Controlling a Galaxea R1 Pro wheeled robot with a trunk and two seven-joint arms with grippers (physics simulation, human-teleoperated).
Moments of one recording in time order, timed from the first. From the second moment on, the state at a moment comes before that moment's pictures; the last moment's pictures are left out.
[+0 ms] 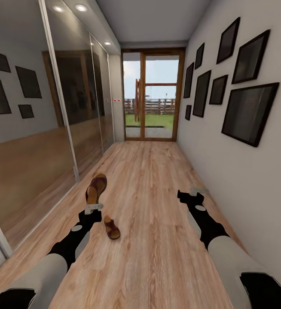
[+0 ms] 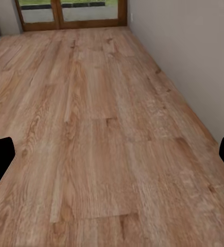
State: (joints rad) left arm -0.76 0.00 -0.02 -0.43 0.08 -0.10 0.05; right arm -0.86 0.03 -0.01 -0.53 -0.05 0.00 -0.19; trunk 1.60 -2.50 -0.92
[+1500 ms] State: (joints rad) left arm -0.76 0.00 -0.02 -0.43 0.08 -0.10 0.05; right arm -0.86 0.03 -0.01 -0.53 -0.05 0.00 -0.19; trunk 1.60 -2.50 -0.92
